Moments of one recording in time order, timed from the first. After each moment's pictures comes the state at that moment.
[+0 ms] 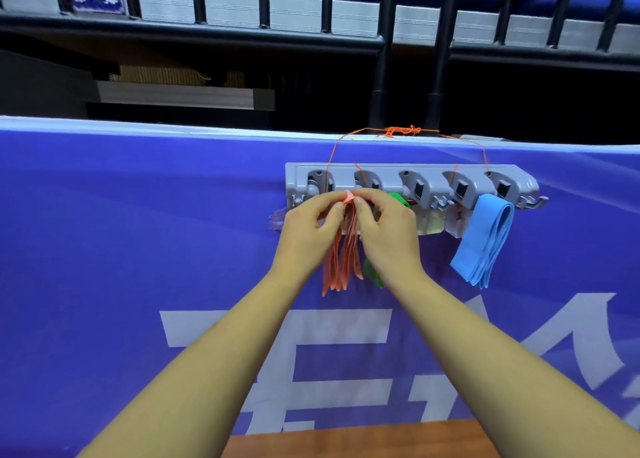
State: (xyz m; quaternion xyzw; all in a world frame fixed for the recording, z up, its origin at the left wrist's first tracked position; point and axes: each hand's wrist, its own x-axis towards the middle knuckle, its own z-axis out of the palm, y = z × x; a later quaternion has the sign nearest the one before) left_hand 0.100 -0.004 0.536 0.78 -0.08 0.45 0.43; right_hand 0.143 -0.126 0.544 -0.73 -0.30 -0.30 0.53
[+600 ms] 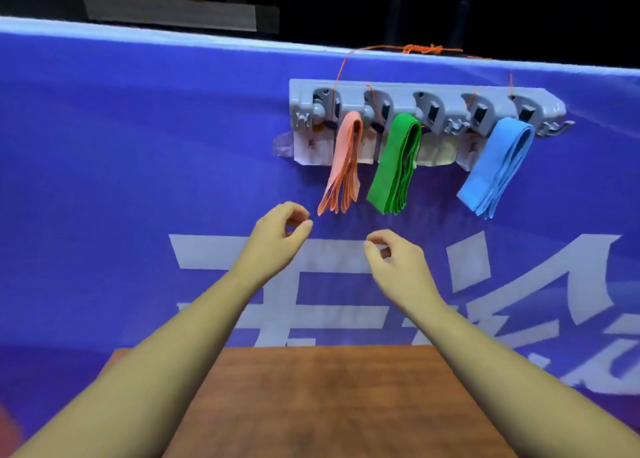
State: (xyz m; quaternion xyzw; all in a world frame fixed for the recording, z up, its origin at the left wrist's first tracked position) left_hand 0.044 0.030 0.414 0.87 0.05 0.30 0.39; right_hand 0.107 -0.180 0.404 -0.87 -0.24 -0.11 0.42
